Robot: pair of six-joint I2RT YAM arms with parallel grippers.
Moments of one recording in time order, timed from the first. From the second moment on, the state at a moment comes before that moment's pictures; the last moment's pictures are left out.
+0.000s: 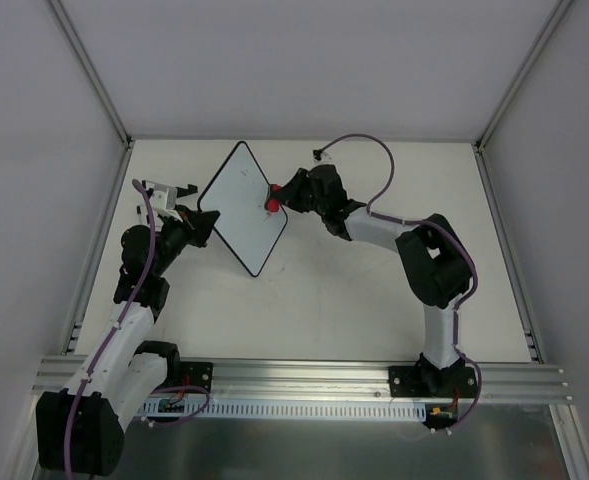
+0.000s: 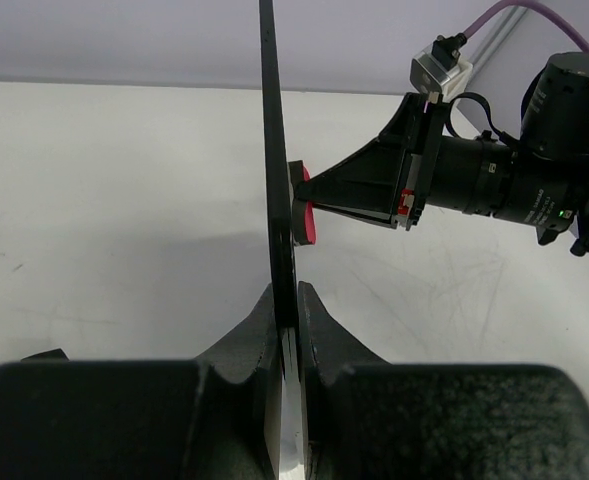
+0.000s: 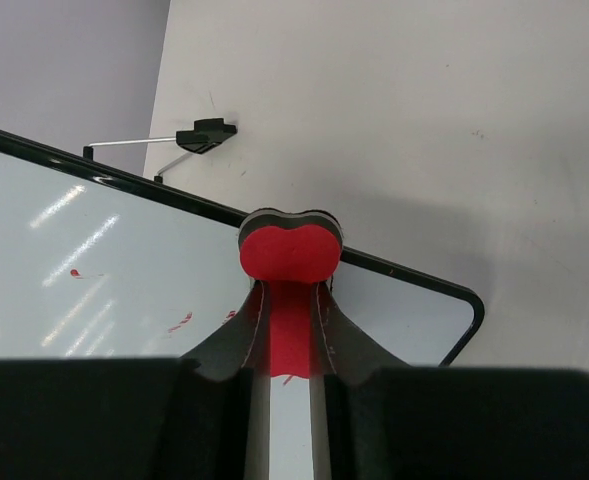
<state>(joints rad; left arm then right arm) -0.09 0.82 0.44 0.37 0.42 -0.35 0.65 1.99 1.30 0.33 -0.09 0.86</state>
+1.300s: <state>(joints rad) -0.09 0.82 0.44 0.34 0.43 -0.35 0.66 1.98 1.40 0.24 -0.11 0.82</state>
